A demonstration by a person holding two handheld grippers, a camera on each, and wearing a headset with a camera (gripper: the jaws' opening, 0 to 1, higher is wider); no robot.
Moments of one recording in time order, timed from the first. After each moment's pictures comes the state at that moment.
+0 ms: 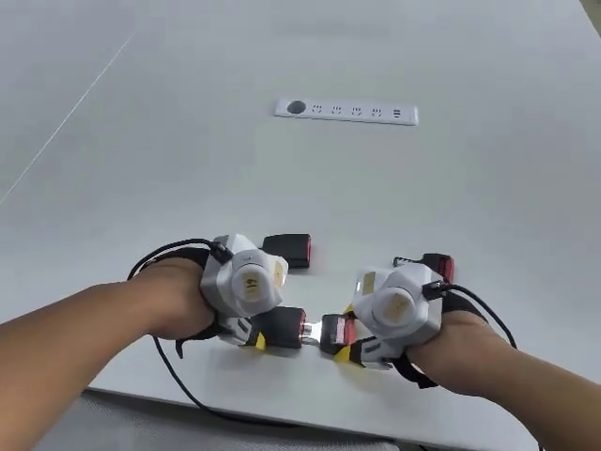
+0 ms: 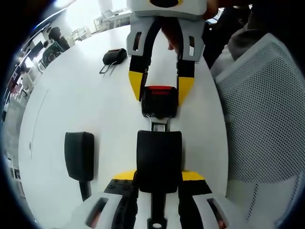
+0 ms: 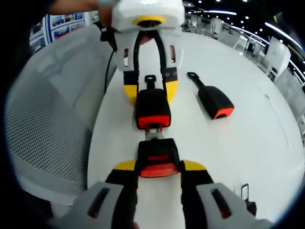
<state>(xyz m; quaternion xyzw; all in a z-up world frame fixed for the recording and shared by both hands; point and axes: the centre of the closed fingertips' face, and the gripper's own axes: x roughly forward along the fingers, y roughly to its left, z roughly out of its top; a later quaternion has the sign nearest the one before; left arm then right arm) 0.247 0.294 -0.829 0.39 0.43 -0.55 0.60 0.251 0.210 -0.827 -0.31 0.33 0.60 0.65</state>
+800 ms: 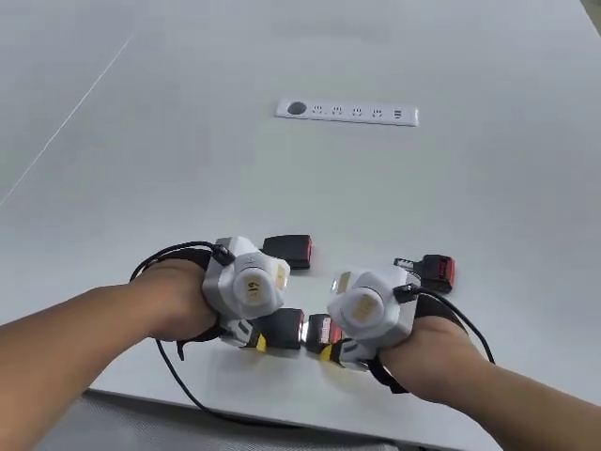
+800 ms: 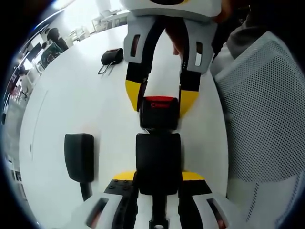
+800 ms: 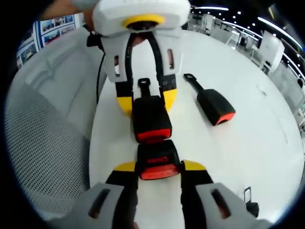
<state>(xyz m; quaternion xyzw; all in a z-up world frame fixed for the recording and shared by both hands) 0.247 0.292 -0.828 0.40 0.43 -0.55 0.60 0.249 0.229 -0.827 -0.31 0.35 0.57 0.68</state>
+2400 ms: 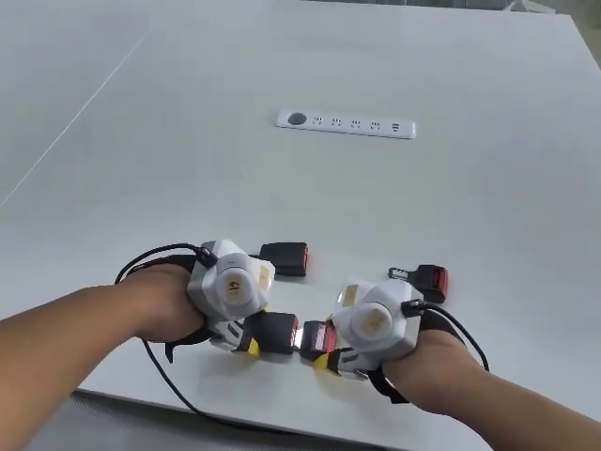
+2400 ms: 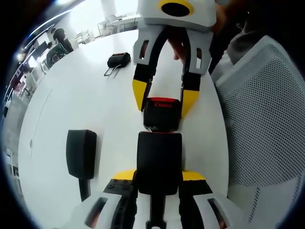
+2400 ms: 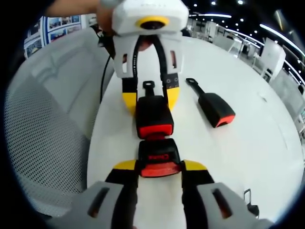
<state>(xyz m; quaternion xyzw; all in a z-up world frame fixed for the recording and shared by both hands) 0.249 0.295 -0.828 0.37 0.41 -0.56 0.62 0.250 0.226 -0.827 -0.30 0.32 0.59 0.68</state>
